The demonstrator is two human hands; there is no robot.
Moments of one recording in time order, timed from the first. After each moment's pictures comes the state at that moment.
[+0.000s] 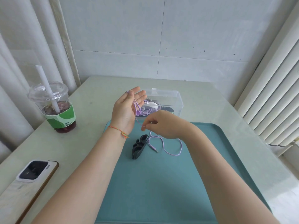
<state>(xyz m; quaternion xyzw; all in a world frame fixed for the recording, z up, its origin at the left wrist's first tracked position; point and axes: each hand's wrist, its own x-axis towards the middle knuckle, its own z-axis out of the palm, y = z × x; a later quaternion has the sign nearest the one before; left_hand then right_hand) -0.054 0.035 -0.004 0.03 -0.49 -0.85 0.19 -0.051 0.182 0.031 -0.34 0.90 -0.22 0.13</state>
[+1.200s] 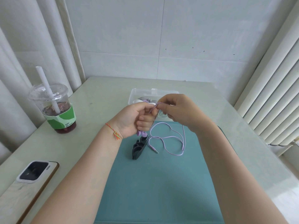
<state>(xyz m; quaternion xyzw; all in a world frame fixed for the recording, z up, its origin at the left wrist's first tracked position) -0.033 0.038 0.014 -0.07 -0.58 -0.79 -0.19 -0.068 0.208 0.046 -0.23 0.84 -0.48 0.05</state>
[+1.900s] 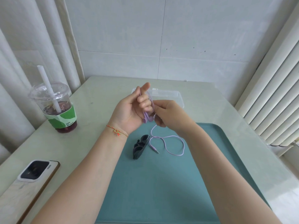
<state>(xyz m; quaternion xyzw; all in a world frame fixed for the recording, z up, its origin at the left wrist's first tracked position) -0.038 0.041 0.019 -0.09 -0.30 -0.95 -0.06 -0.058 0.183 0.029 -0.25 0.81 -0.53 0.10</state>
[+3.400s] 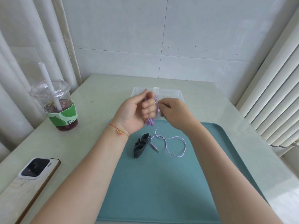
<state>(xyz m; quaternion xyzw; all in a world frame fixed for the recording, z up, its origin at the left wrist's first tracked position) -0.038 0.045 0.018 -0.07 -0.38 -0.92 -0.11 -0.069 0.190 0.027 -0.24 0.88 -0.42 0.00</state>
